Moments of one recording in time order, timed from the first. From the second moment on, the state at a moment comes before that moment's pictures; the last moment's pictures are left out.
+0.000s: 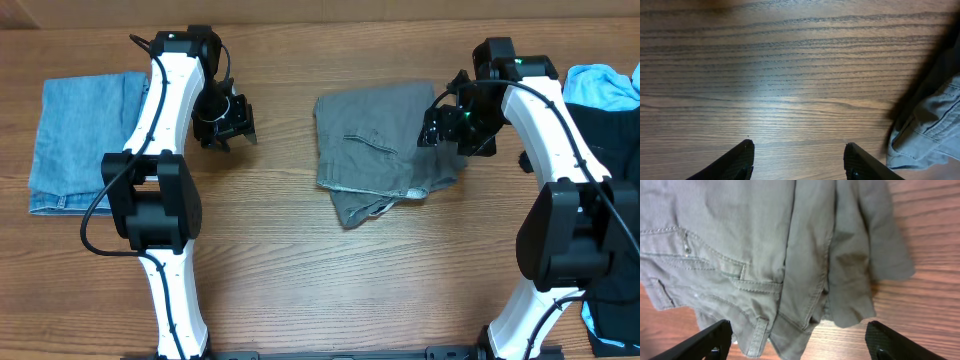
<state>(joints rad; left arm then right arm) -0.05 2.32 2.10 -1.47 0.26 -0.24 0.02 2.00 1.69 -1.21 -0.28 0.10</state>
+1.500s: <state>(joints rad) -0.05 2.32 2.10 -1.49 0.28 -0.23 0.05 1.99 1.74 -1.20 -0.19 0.09</state>
